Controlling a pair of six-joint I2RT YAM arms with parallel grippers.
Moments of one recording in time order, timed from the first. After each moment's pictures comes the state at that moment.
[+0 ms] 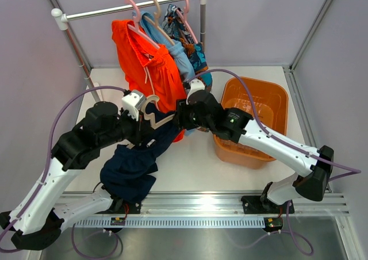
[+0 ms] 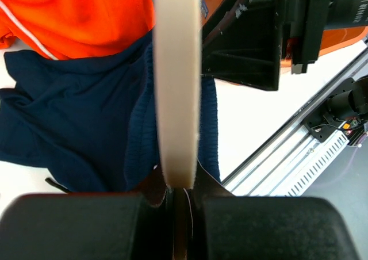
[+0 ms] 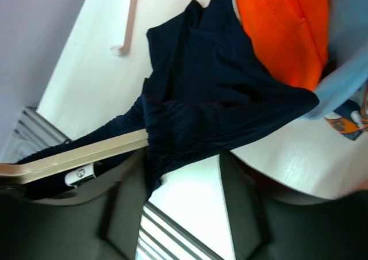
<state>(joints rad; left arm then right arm) -0.69 0.87 1.30 -0.93 0.11 -0.20 0.99 1.46 1.45 -0.54 0.18 0.56</state>
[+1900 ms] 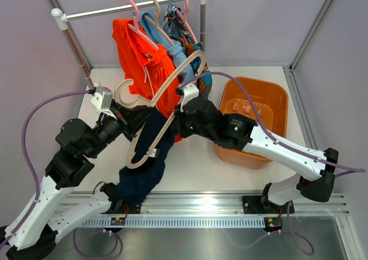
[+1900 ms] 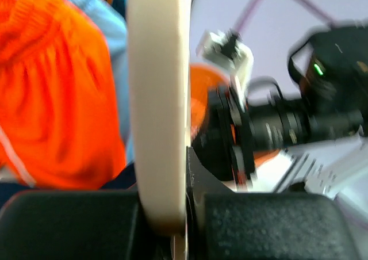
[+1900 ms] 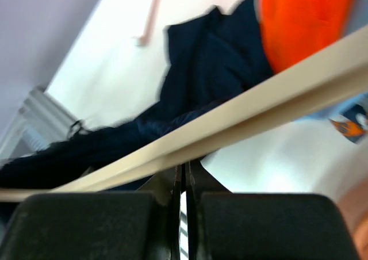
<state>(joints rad) -0.71 0.67 1.12 -0.36 0.09 -0.32 1.10 1.43 1.52 -0.60 0.25 0.52</state>
